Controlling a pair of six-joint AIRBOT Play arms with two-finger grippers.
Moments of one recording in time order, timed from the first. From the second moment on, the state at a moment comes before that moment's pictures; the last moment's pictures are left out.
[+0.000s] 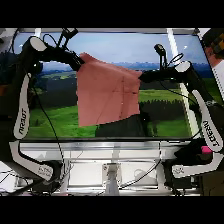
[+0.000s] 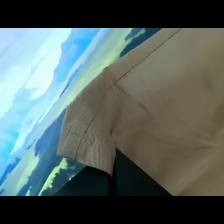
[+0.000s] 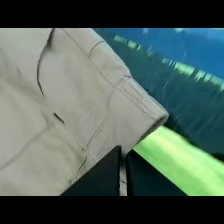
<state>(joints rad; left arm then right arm) -0.12 -1.72 1.81 1.05 -1.06 -0.58 0.06 -1.56 1.35 -0.82 0.88 0.85</state>
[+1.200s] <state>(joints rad) -0.23 -1.24 0.95 1.10 -0.57 -0.74 0.13 -1.26 0.94 -0.85 0.58 0.82</state>
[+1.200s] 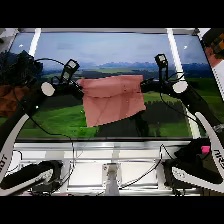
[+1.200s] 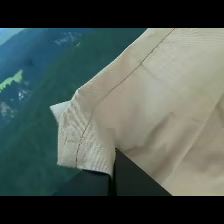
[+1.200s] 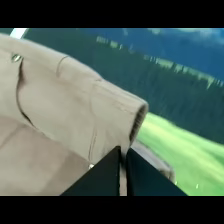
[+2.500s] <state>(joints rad) -0.38 -0.93 0.45 0.98 -0.43 -0.99 0.03 -0.78 0.34 -0.82 0.71 0.88</state>
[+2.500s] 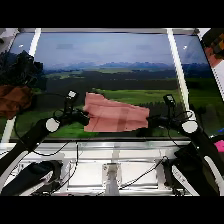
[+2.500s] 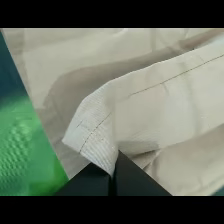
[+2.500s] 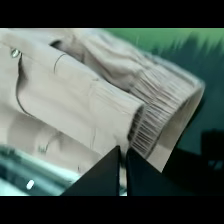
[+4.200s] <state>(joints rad) -0.39 -0.87 0.46 0.96 -0.31 -1.05 -0.22 -0.96 0.62 -0.93 1.00 1.17</state>
